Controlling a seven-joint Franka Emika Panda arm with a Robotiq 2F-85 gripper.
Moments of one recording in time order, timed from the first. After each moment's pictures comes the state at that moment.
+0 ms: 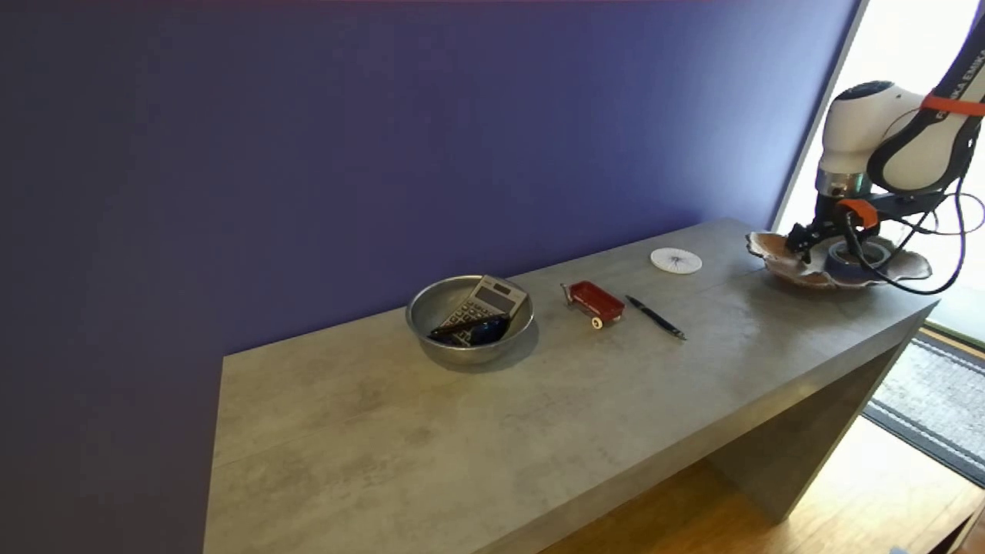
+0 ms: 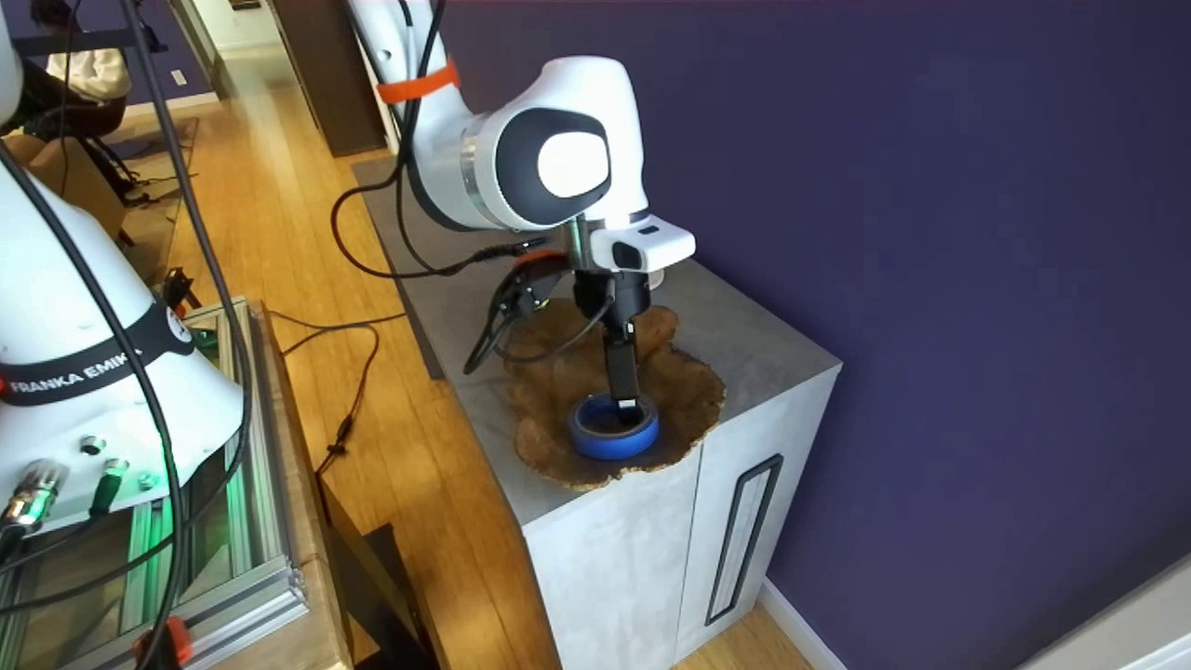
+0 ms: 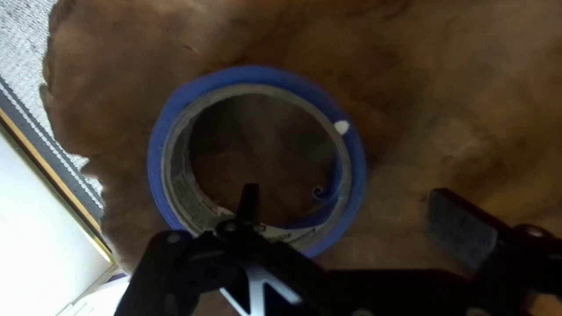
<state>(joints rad) -0.08 0.50 -0.32 -2.40 -0.64 2.87 0.84</state>
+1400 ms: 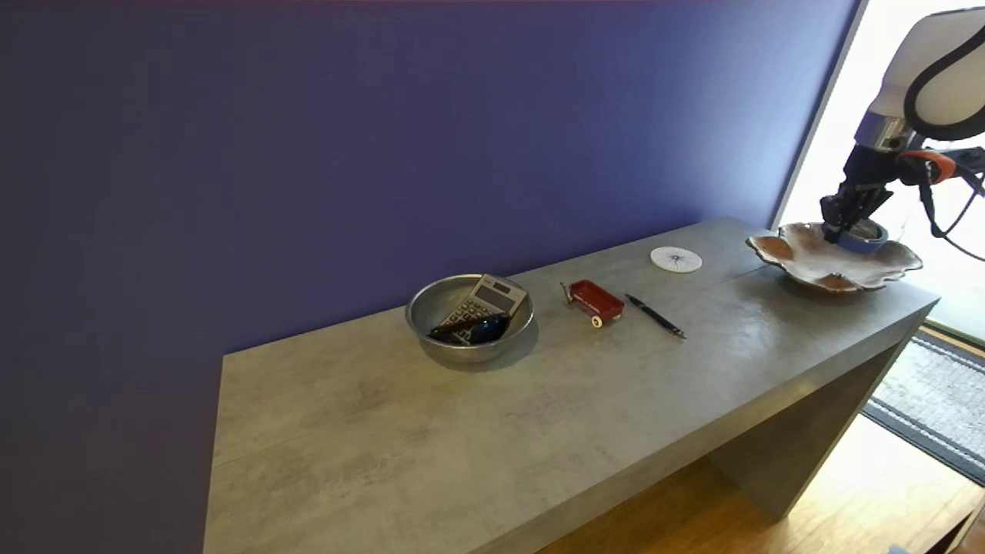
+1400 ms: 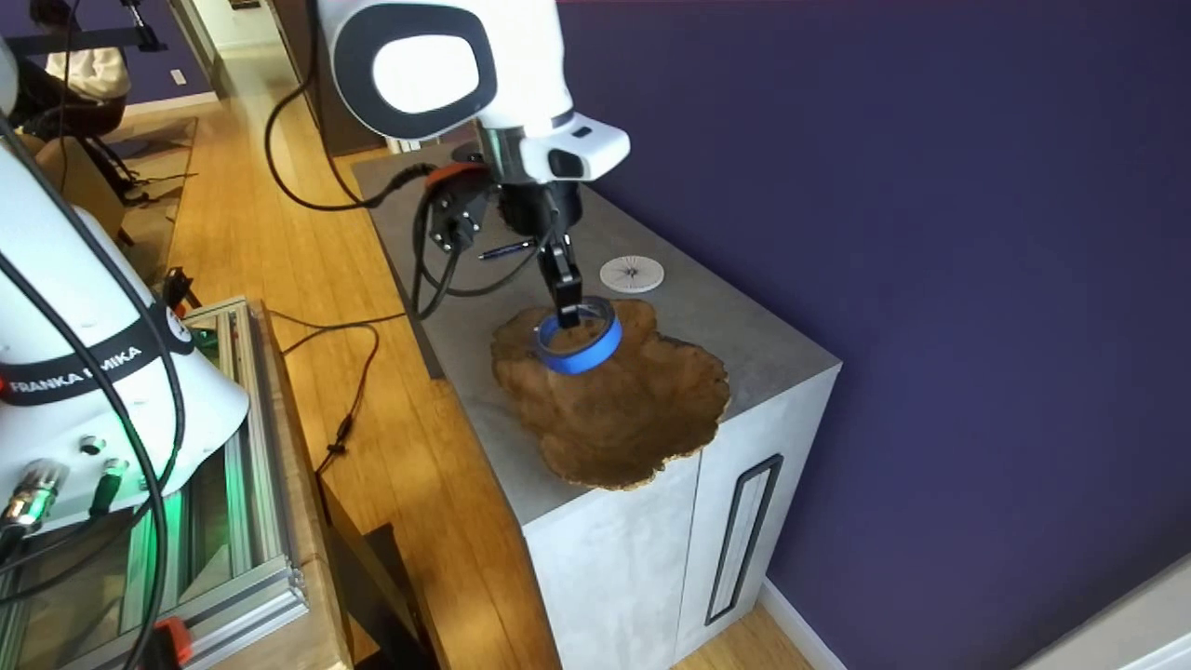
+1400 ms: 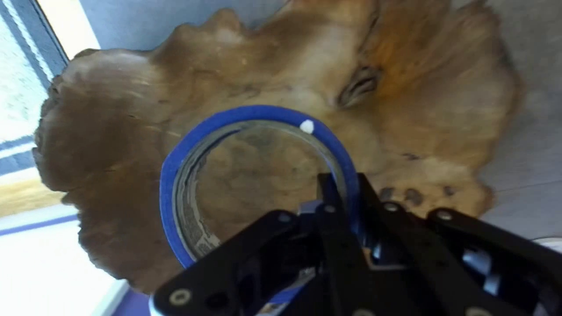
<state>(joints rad) -0.05 0.09 -0.24 -2.71 -0.18 2.90 0.17</state>
